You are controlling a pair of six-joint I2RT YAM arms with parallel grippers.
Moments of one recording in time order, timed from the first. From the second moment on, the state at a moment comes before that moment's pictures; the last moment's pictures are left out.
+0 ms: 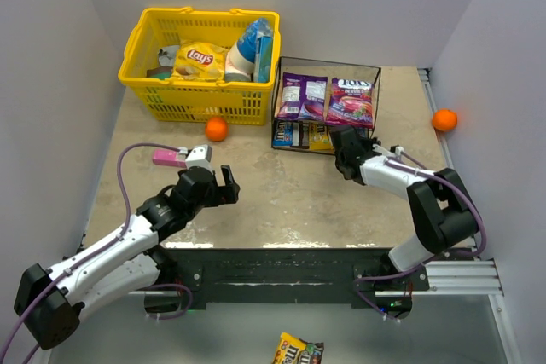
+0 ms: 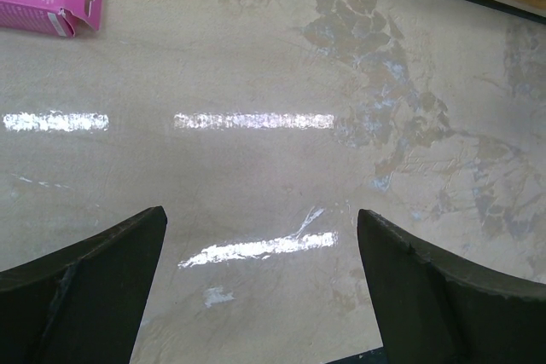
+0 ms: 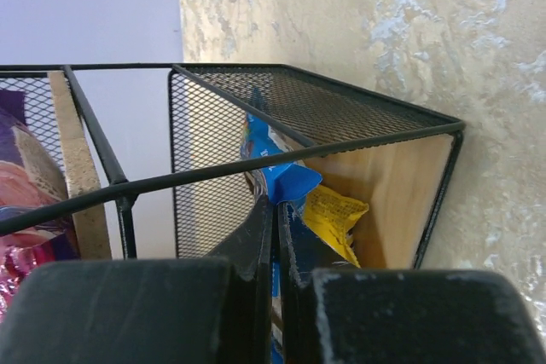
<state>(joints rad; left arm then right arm) -0.71 0.83 0.52 -0.36 -0.32 -0.67 0.44 1.56 0.79 -0.03 0.93 1.92</state>
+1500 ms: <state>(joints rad) -0.71 0.81 0.52 -0.36 -0.32 -0.67 0.36 1.47 0.74 -0.09 0.76 1.65</state>
